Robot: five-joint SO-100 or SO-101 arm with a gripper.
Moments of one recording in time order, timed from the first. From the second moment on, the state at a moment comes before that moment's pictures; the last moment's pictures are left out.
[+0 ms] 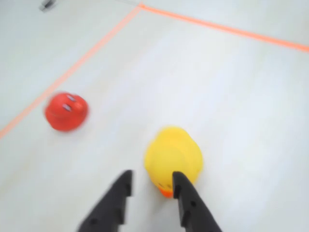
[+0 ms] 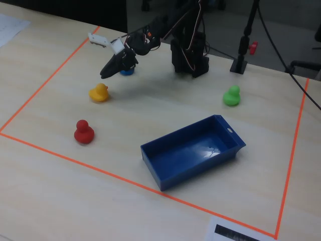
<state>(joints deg) 46.8 117.5 157.1 -16.9 -72.2</state>
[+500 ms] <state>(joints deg) 48.1 101.7 152.3 -23.7 -72.9</state>
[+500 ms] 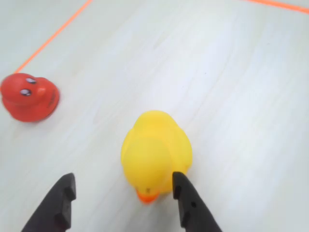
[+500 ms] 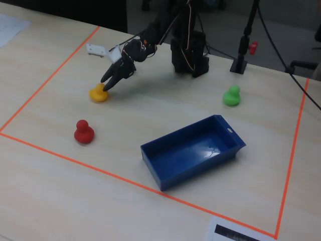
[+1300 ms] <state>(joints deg) 47.7 84.9 125.2 -3.9 -80.5</state>
